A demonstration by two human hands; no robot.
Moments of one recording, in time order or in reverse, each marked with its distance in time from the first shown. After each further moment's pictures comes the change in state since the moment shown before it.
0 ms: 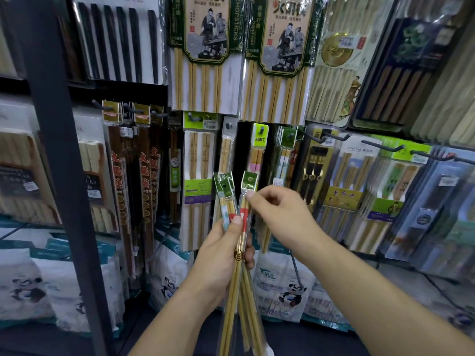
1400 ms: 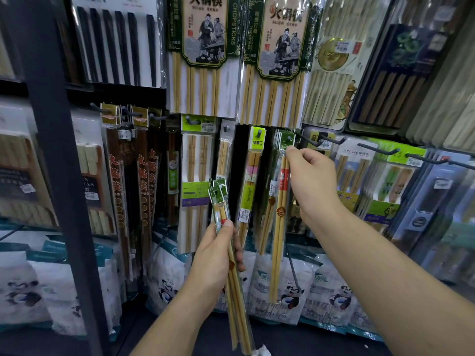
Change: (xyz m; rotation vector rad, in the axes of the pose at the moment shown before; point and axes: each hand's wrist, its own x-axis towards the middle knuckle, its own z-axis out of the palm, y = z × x) left_hand 0.000 0.001 -0.002 0.148 0.116 -0.015; right_hand 0.039 -0.025 -0.033 0.259 0.404 -0.022
